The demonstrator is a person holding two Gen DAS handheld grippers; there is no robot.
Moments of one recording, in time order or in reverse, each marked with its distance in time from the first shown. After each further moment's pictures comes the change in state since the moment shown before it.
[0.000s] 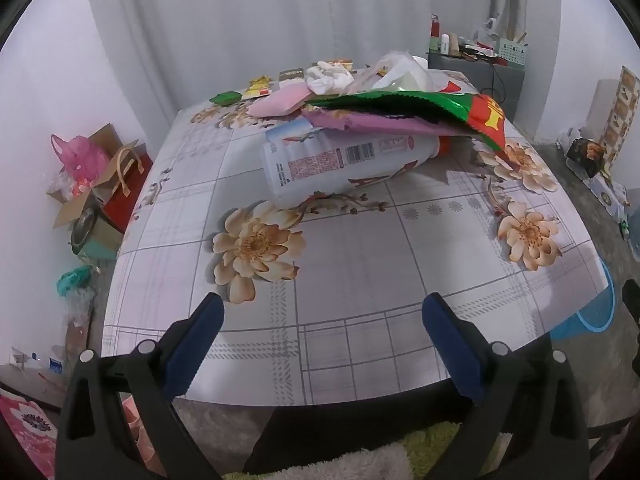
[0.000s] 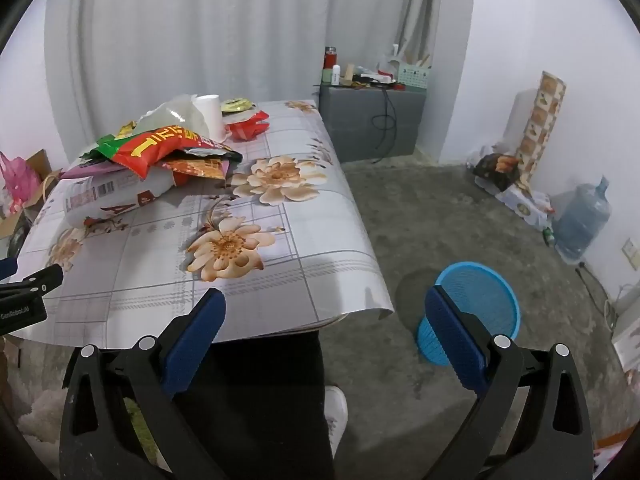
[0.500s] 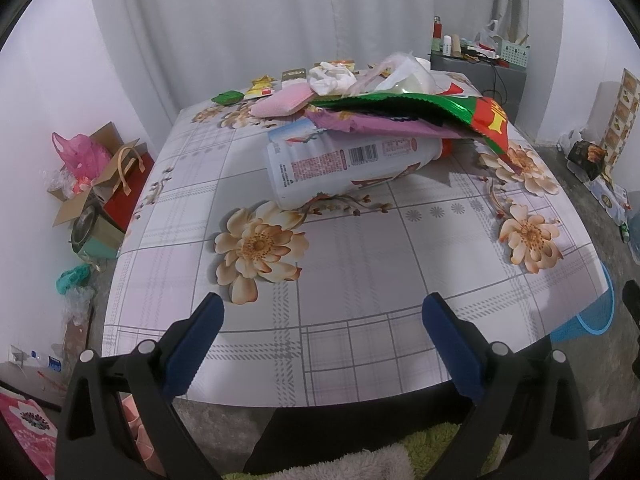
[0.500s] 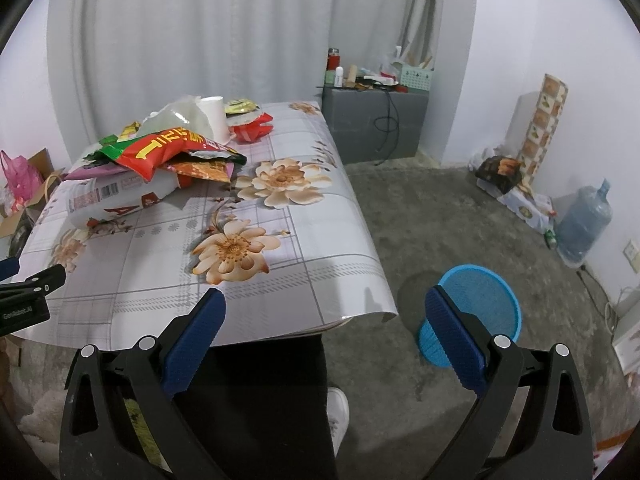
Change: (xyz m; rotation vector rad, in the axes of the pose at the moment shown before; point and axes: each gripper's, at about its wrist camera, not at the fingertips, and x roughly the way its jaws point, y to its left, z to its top) left arm 0.001 0.000 0.000 -0.007 -0.001 -0.001; right arm 0.000 0.004 0.002 -0.004 -0.004 0.002
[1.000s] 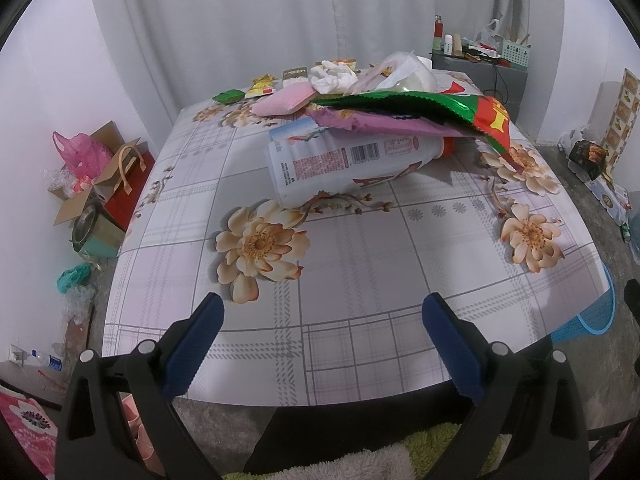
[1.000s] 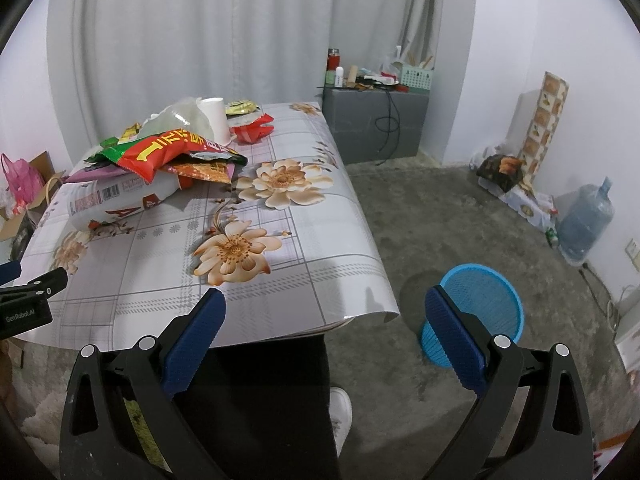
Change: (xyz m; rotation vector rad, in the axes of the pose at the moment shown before) left arm 0.000 0.000 0.000 -0.003 0.001 -0.001; right arm 0.001 -0.001 0.000 0.000 0.000 0.004
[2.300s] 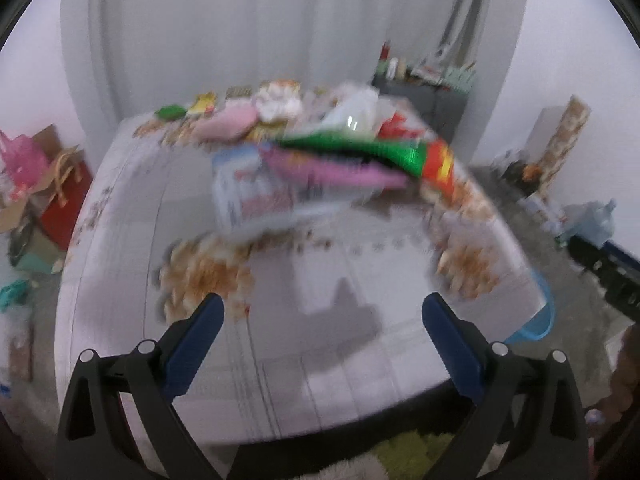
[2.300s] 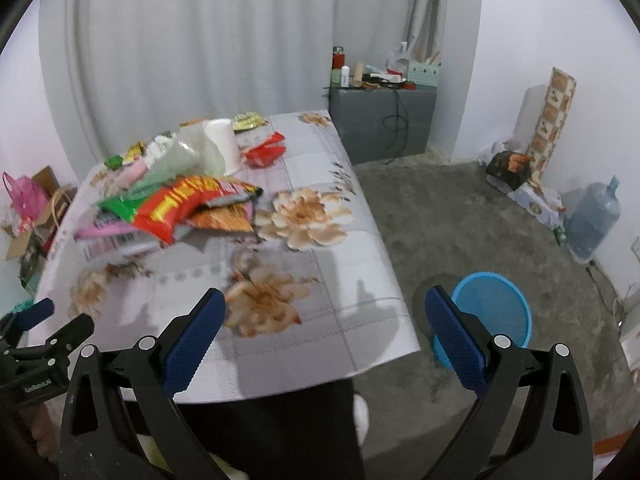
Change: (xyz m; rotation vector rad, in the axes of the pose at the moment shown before) left arm -0.006 0.022 0.023 -0.003 -0.091 -0.317; right arm -0.007 0.012 0.059 0.056 0.024 0.053
